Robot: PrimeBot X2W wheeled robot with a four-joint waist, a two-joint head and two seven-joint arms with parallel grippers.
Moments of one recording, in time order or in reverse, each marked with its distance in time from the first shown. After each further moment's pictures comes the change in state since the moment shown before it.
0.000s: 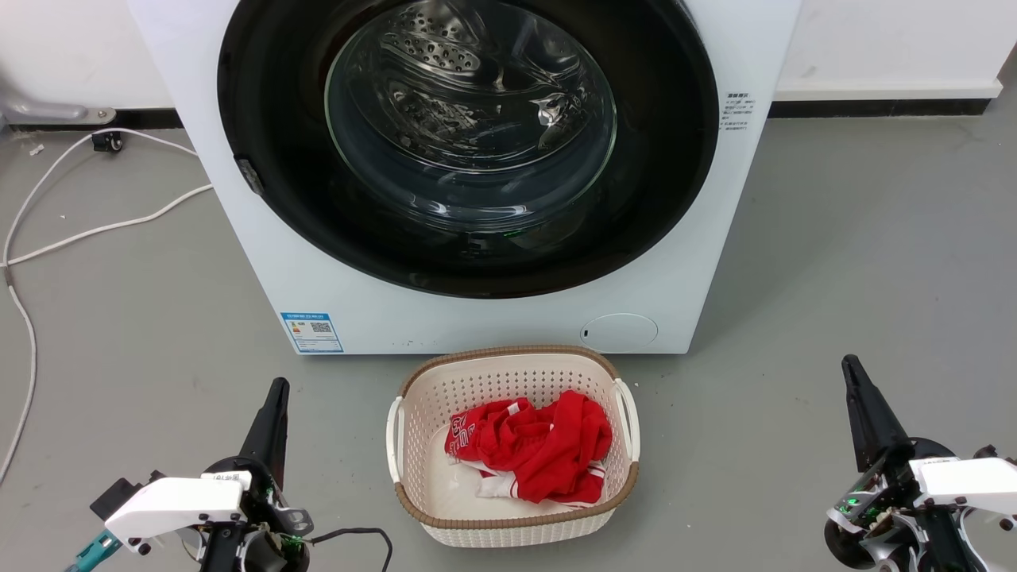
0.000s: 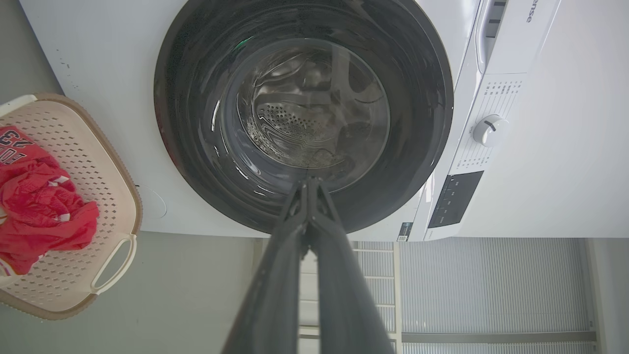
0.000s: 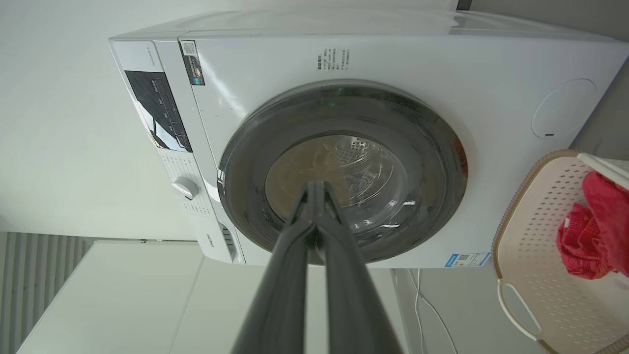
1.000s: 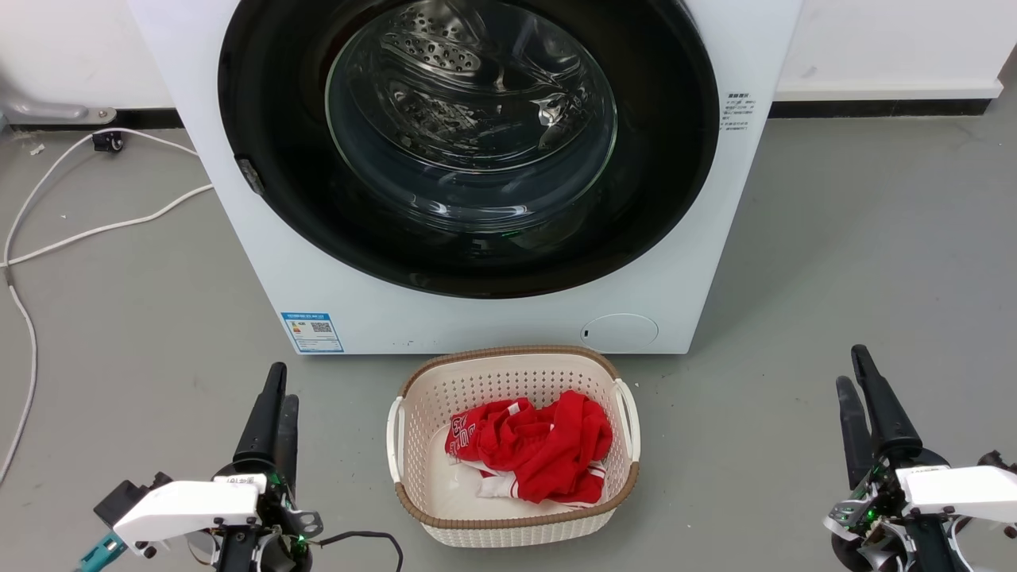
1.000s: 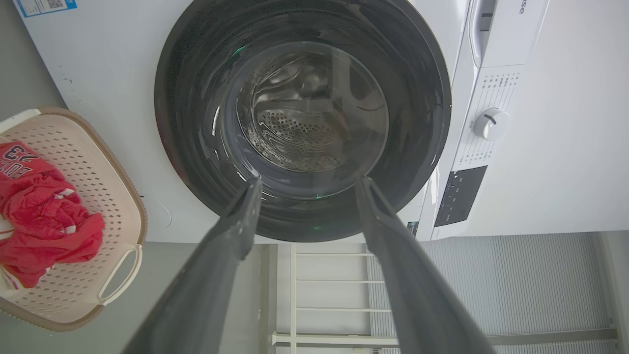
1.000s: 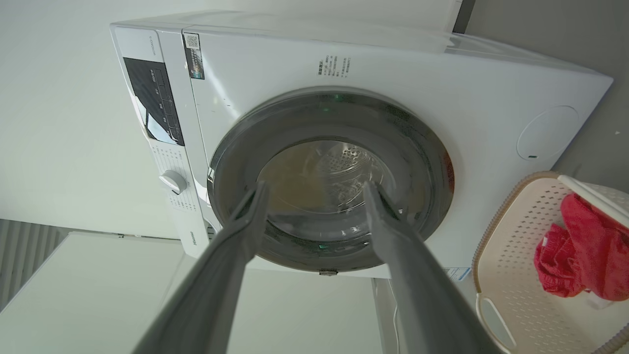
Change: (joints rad) left arm 0.022 -0.005 -0.040 -0.033 0.028 0.001 -0.068; right arm 0.031 0.003 0.030 -0.039 -0.068 0.000 -0.067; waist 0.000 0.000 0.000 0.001
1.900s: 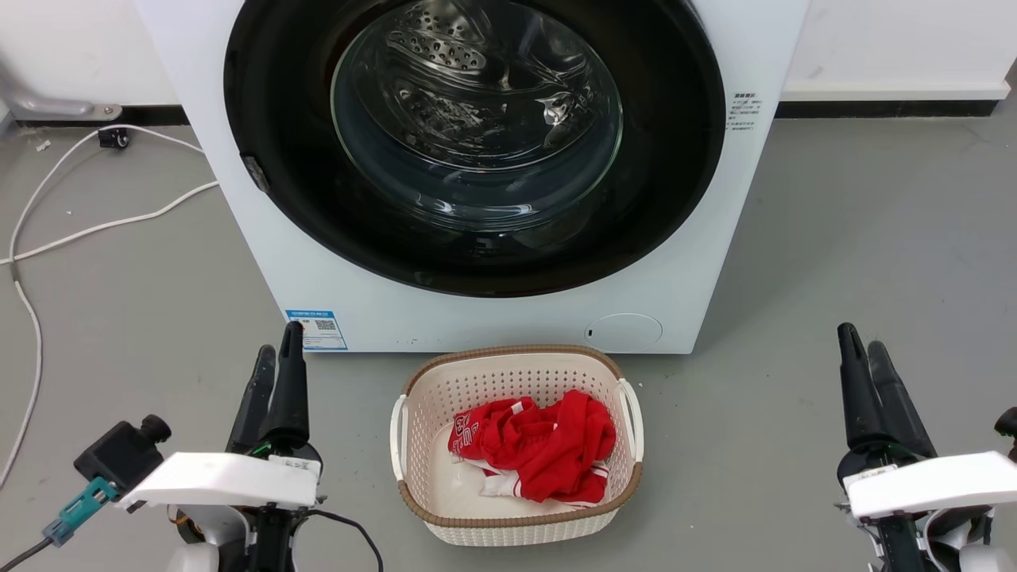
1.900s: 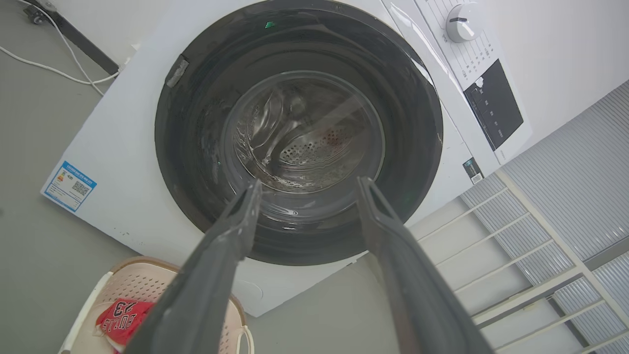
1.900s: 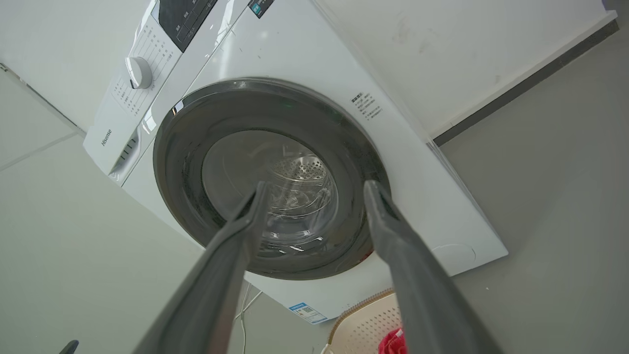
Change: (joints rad) left arm -0.001 0.000 -0.031 -0.151 0.631 0.000 -0.105; right arm 0.035 0.000 0.023 -0.172 -0.716 0.000 -0.105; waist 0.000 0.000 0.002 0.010
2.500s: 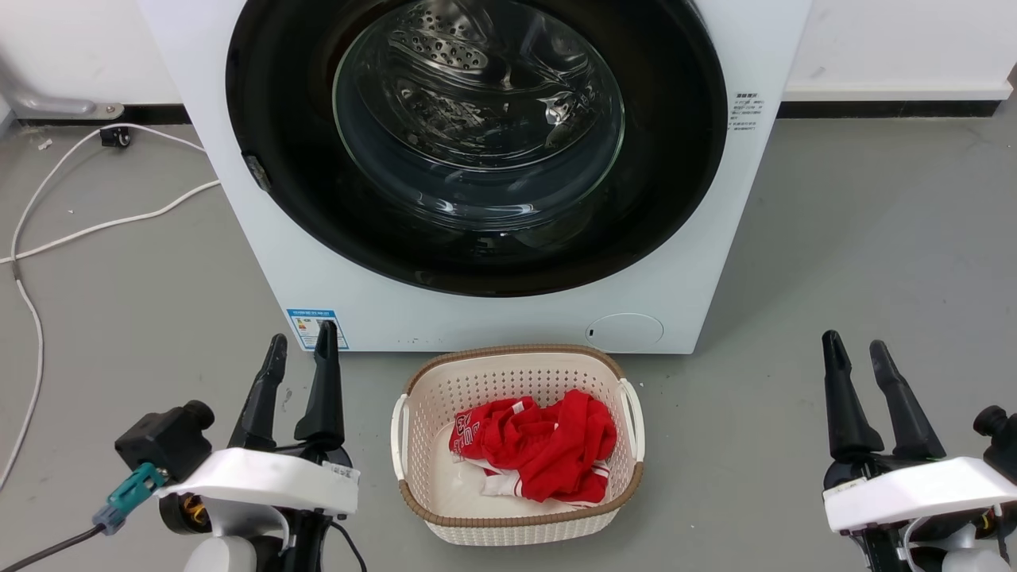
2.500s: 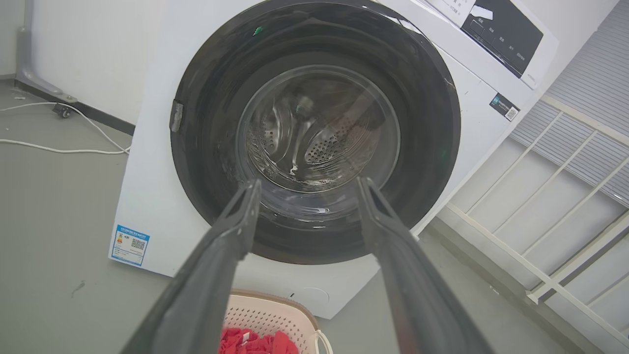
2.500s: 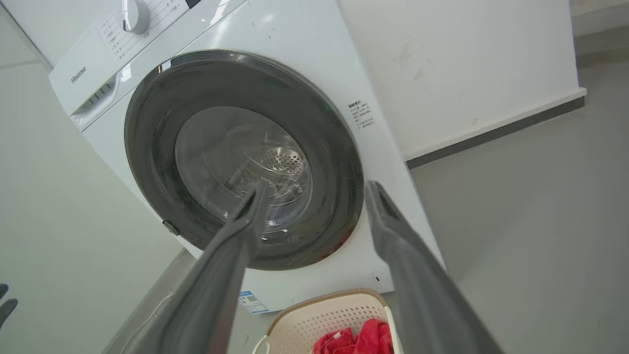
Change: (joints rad) left arm 0.000 0.012 -0.063 -0.019 0.366 0.032 -0.058; right arm 0.017 0.000 0.012 -0.023 -0.289 0.000 -0.033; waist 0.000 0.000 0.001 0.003
